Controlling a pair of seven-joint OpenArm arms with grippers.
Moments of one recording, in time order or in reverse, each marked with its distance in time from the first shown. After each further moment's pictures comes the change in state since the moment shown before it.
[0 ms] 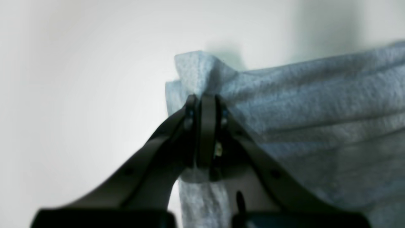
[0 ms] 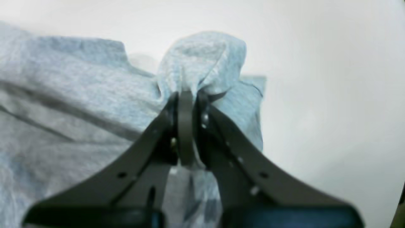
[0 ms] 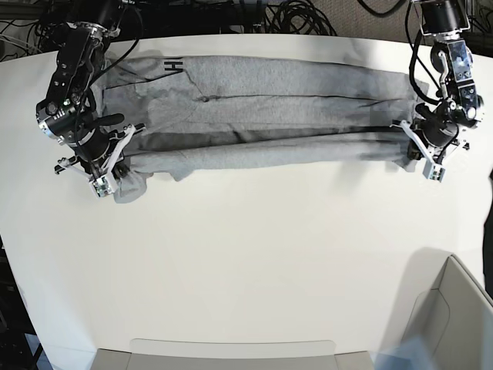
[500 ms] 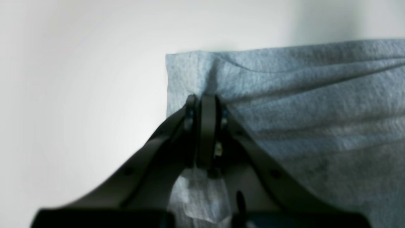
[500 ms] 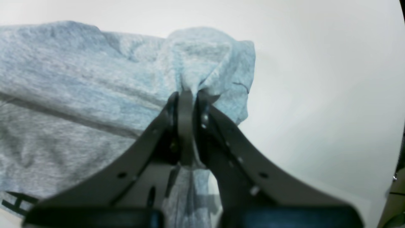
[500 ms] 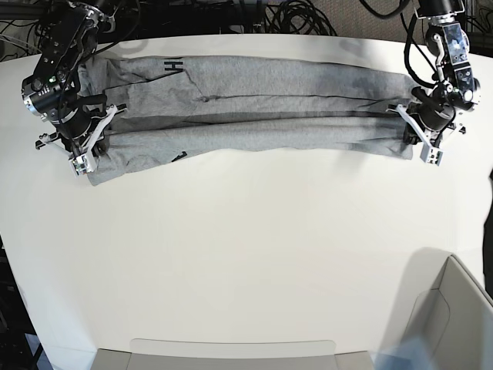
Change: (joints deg) left arm 5.2 1.8 -2.8 1.3 0.0 -0.2 -0.3; right arm -3.5 -2.3 9.4 3.4 0.5 4.2 -3.4
